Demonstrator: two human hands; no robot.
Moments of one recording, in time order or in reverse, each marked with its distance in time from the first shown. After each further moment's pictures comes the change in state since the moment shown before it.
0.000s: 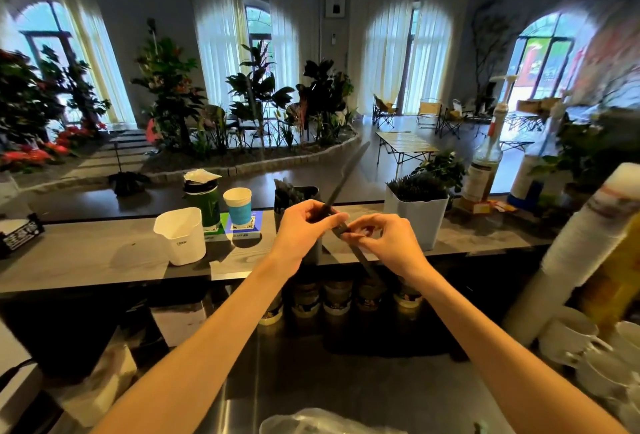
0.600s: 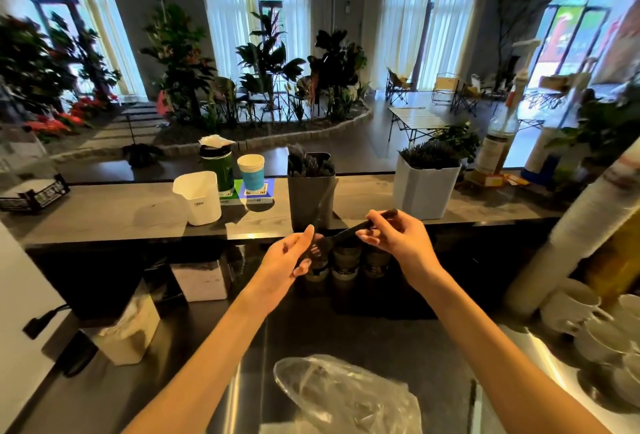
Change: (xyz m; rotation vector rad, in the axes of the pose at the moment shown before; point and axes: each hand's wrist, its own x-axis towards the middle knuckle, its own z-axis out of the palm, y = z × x) left_hand -0.092 -0.080 -0.038 -0.365 -0.114 -0.324; right_hand -0.062 0.012 0.027 0.758 0.070 0.324
